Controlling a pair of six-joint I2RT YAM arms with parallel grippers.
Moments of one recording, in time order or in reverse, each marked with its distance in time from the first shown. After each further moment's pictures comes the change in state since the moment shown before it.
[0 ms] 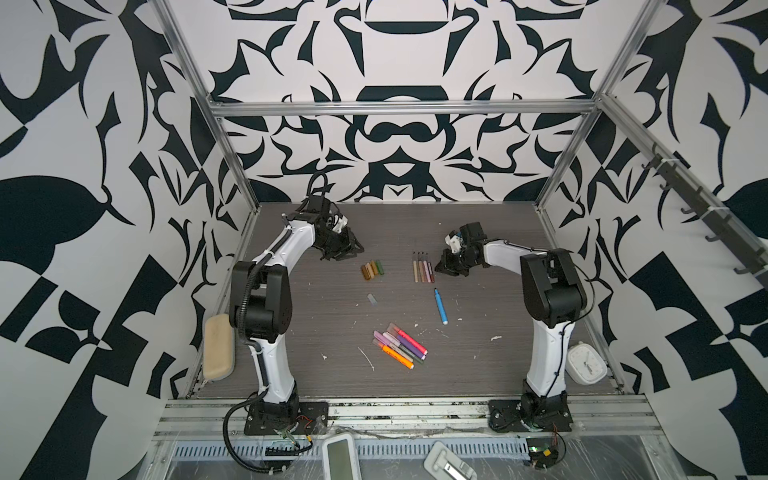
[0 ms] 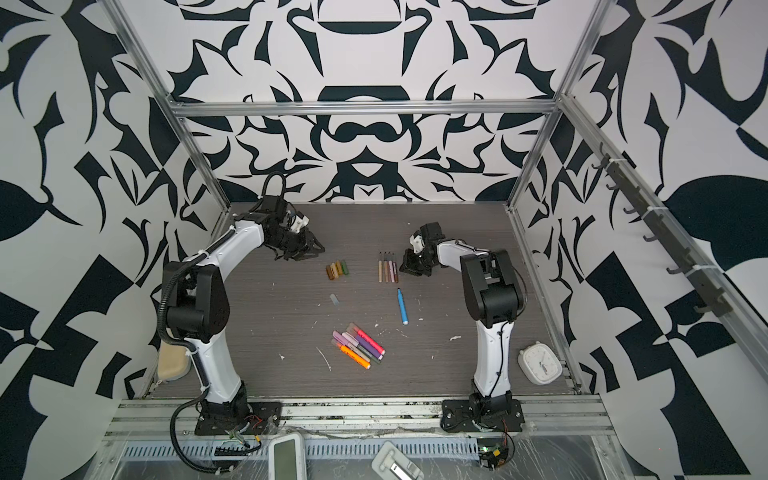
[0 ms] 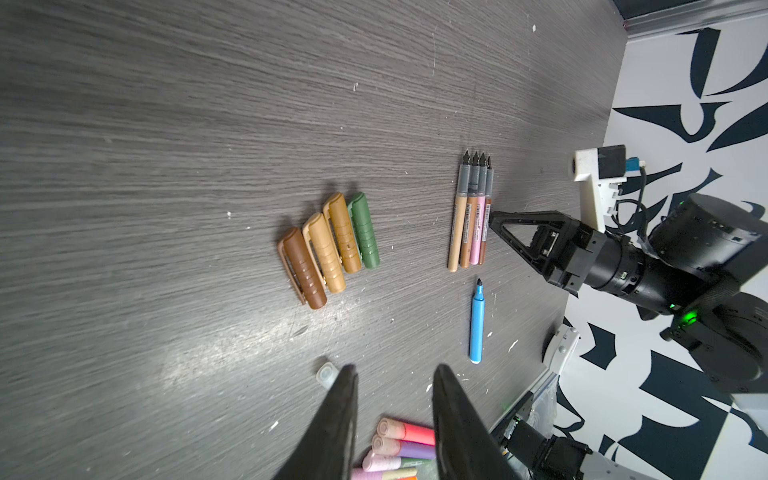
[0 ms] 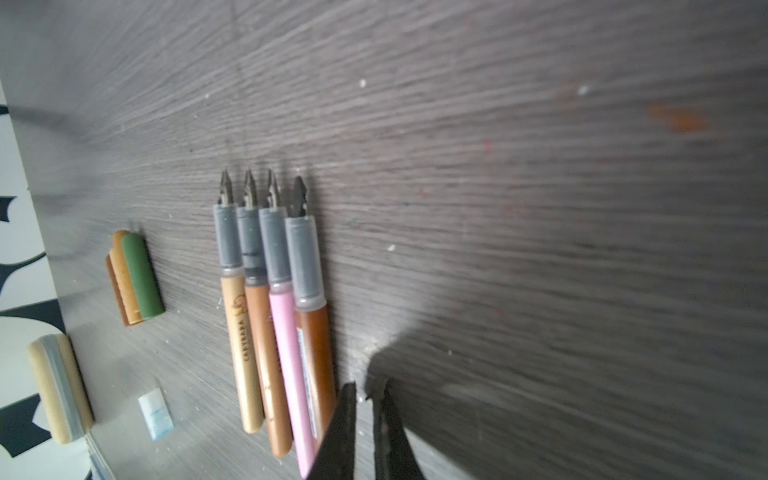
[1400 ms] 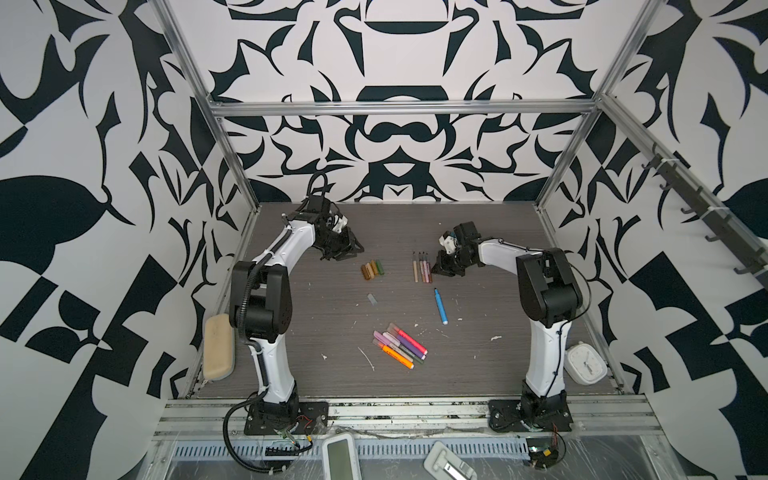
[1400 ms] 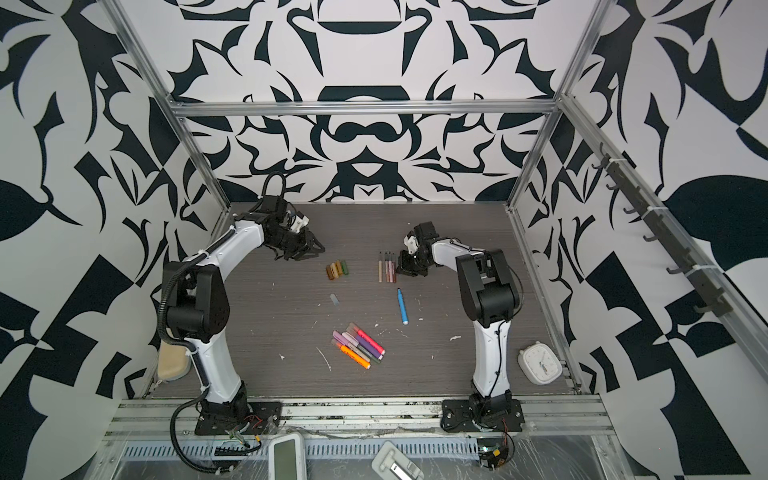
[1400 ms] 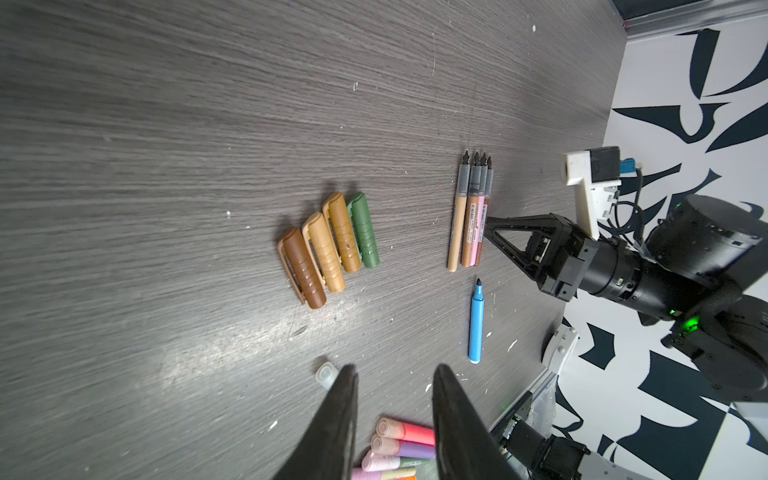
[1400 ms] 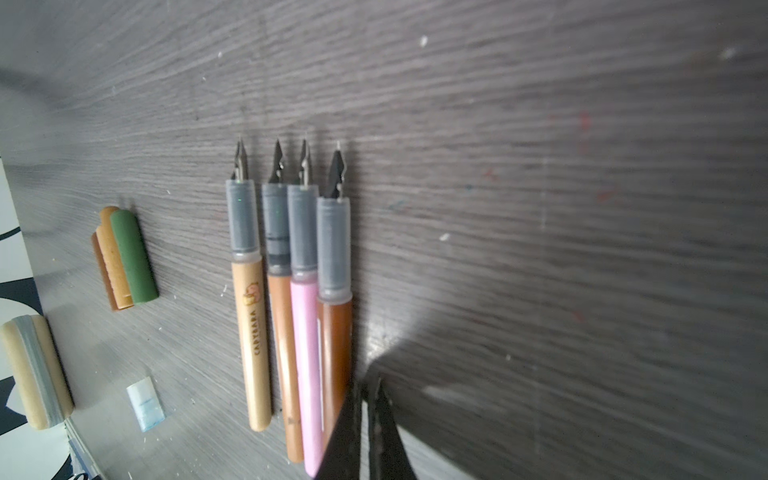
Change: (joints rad) left arm 0.000 0.000 0.000 0.001 0.001 -0.003; right arm 0.042 0.015 0.039 -0.051 0.017 -0.036
